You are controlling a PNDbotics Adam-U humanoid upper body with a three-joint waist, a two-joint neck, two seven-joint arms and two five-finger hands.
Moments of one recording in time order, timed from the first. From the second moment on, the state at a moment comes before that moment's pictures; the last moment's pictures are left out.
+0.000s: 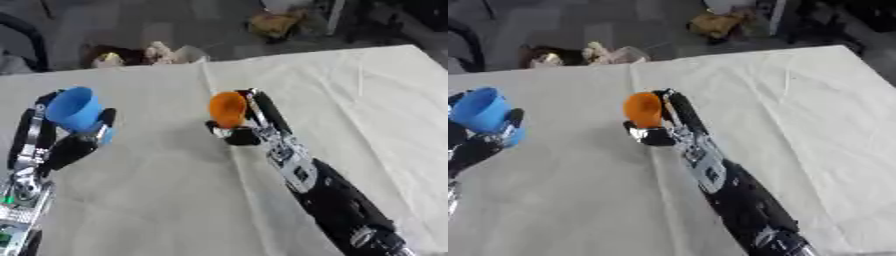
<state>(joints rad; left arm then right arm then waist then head) -0.53 0.22 -0.11 -1.45 -0.17 -0.12 0.09 -0.76 -0.17 0.27 -1.08 0.53 -0.14 -0.23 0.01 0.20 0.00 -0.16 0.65</state>
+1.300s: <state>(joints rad) -0.68 0.33 -0.21 -1.46 -0.32 -0.07 -0.08 -0.70 -0.13 0.48 -1.25 0.44 -0.18 0.05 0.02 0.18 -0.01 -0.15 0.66</state>
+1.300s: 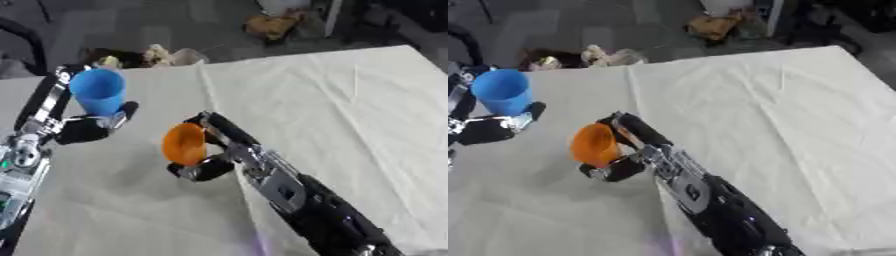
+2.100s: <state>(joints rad) -0.74 0.35 -0.28 -1.51 -0.62 -0.19 -0.12 -0.70 -0.11 0.49 -1.25 0.41 -0.18 0.11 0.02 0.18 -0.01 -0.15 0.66</state>
